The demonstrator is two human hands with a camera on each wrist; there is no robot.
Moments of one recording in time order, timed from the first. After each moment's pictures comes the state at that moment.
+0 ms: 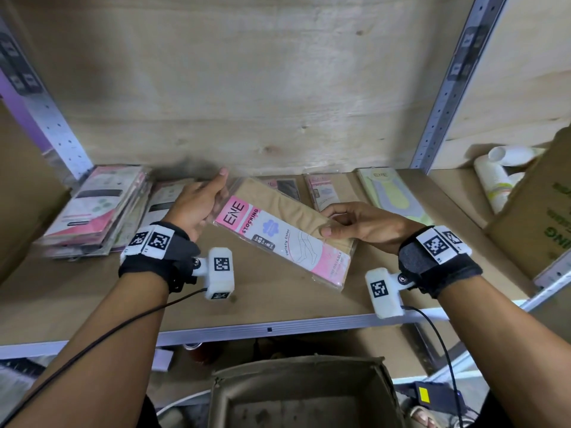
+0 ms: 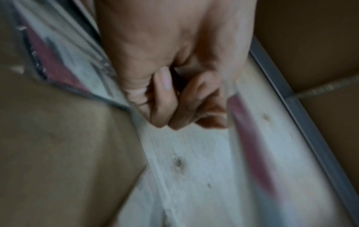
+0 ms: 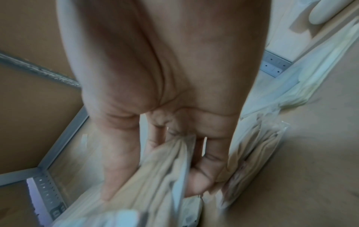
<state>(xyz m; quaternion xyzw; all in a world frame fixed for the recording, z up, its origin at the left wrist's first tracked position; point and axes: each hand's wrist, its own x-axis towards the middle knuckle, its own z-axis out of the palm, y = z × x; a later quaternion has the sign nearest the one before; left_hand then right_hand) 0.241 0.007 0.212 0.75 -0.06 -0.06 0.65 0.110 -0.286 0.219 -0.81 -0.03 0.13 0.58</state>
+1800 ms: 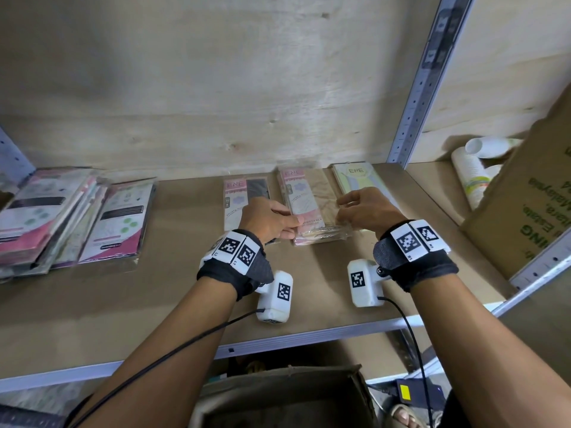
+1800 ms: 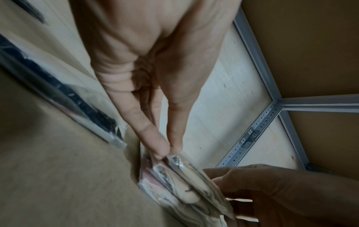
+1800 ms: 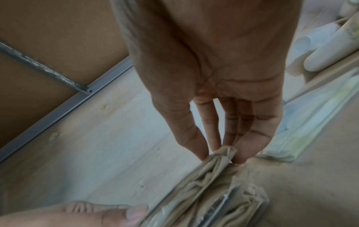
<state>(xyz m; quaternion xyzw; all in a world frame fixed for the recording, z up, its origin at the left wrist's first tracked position) 0.204 -0.153 0.186 0.77 -0.09 -0.21 0.60 0.145 -0.358 0.194 -0.86 0.25 -0.04 0.45</state>
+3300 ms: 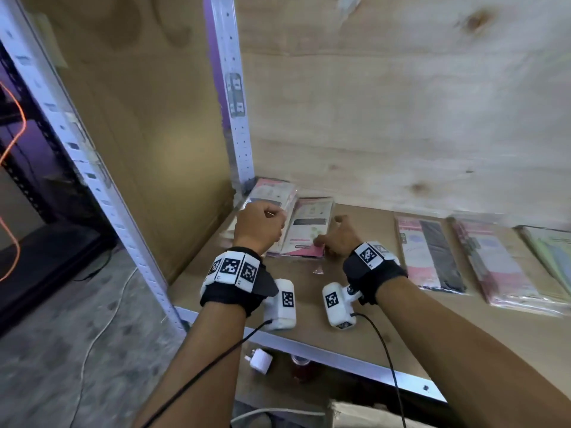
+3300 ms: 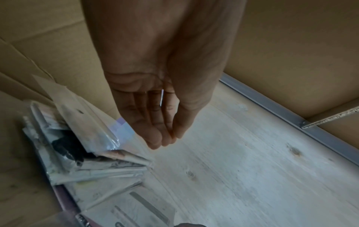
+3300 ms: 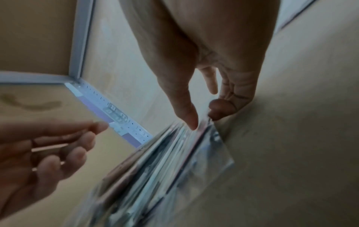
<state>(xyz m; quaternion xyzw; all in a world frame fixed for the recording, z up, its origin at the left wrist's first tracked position) 0.231 0.175 0.231 0.84 0.04 0.12 0.53 0.294 -0.010 0.168 -0.88 0.08 0.05 0.47</state>
